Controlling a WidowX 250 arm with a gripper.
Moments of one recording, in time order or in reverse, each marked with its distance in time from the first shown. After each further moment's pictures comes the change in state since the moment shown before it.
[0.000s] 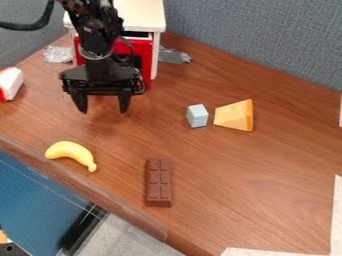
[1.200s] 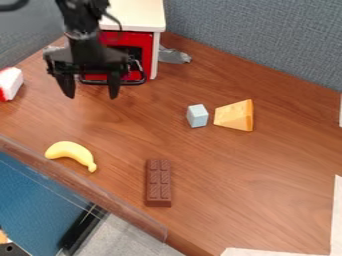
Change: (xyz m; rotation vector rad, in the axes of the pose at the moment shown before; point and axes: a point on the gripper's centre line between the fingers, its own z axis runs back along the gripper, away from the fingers) arm -0.006 0.012 0.043 -0.020 -0.009 -0.039
